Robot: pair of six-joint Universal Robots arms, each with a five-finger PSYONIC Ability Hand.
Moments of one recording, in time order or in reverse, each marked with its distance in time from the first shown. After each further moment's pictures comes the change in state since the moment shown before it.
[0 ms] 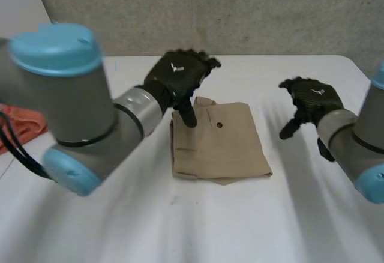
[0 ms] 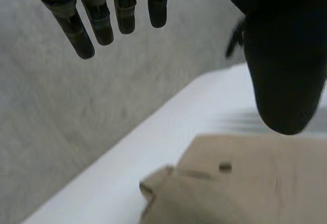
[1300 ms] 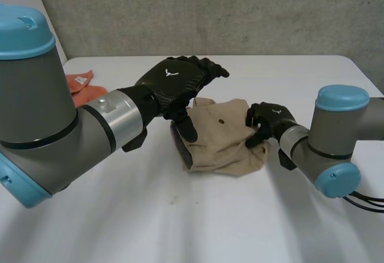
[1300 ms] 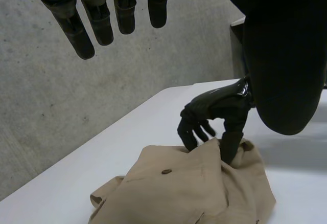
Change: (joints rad) left arm 0.061 0.143 -0.106 -0.105 0.197 -0.082; right arm 0.069 0.344 -0.214 -0.037 -0.130 0.115; left_hand 0.000 0.000 0.000 0.000 0.000; right_hand 0.589 0.686 0.655 0.153 0.536
